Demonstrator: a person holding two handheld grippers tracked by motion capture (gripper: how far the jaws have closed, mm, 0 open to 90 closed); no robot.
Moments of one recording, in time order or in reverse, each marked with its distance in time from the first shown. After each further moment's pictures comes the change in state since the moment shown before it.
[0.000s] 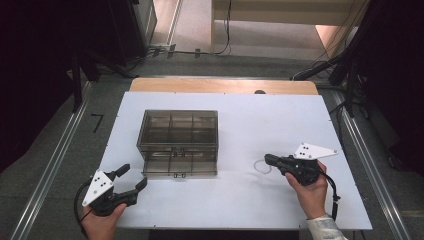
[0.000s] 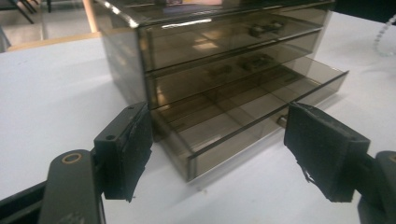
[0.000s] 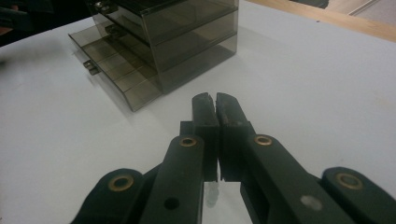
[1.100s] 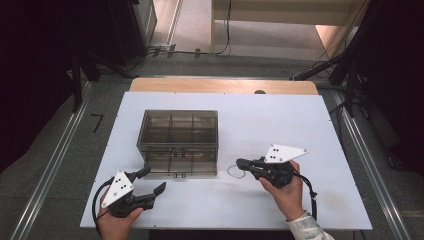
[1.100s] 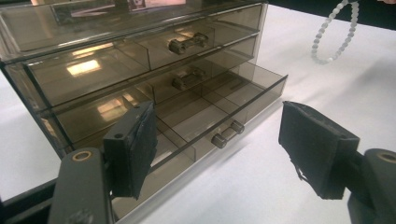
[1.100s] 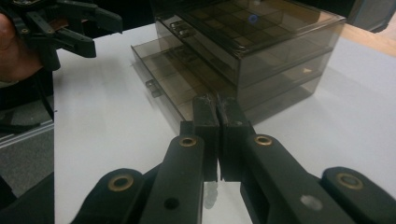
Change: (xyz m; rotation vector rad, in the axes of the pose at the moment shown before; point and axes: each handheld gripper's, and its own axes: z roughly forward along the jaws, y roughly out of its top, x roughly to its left) left arm -0.036 0.014 0.018 0.011 -0.131 0.059; right arm 0.052 0.034 0.039 -0.002 0.148 -0.115
